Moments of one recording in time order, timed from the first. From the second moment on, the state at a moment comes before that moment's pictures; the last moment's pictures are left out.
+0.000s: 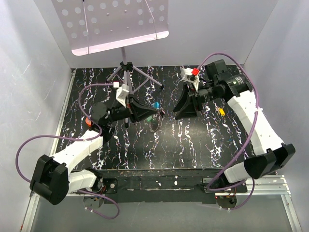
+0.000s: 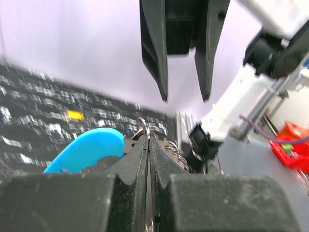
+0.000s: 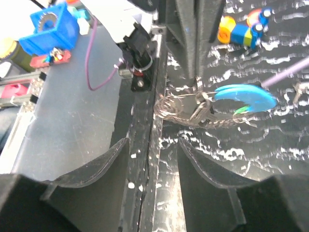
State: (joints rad) left arm -0.49 1.17 0.70 0.81 0.91 -0.59; right arm 0.42 1.47 1.70 -1.24 -1.24 -0.64
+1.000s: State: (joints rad) left arm -0.49 1.24 0.73 1.35 0.65 -0.96; right arm 0.45 1.37 1.47 -0.01 -1.13 0.54
